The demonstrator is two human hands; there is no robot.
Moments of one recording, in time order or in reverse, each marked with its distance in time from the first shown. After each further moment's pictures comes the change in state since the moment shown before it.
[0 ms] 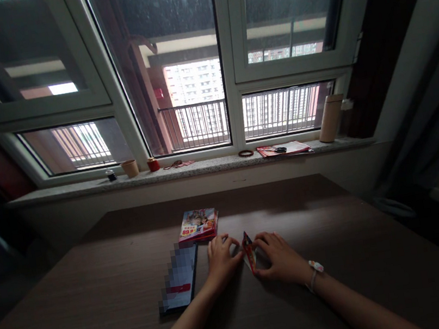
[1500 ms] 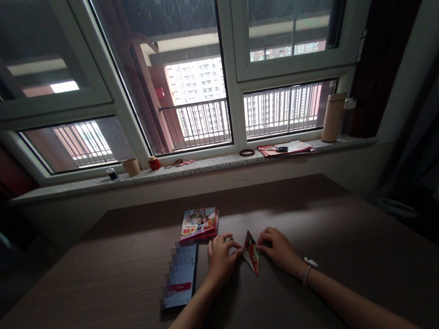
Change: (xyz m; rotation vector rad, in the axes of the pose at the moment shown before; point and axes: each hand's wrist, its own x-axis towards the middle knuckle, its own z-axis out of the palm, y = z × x) left_hand 0.001 0.004 -0.010 -0.084 -0.073 -0.009; right_hand 0.022 0.017 0.015 0.241 0.223 0.180
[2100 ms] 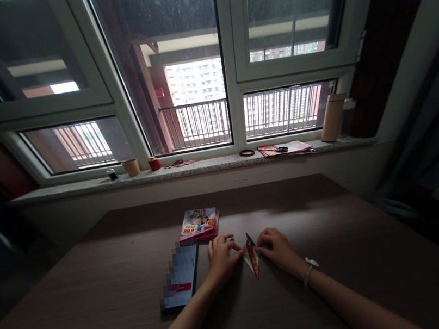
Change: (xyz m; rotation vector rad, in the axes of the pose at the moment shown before) left_hand 0.000 -0.002 0.001 0.004 -0.005 0.001; right_hand -0.003 -0.004 -0.003 -0.012 -0.021 -0.034
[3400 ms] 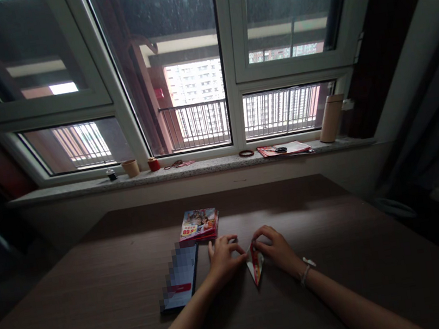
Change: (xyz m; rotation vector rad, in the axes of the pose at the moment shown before) left_hand -0.001 0.008 -0.006 -0.003 -0.126 -0.012; right_hand 0.008 -0.001 0.005 0.327 0.117 -0.089
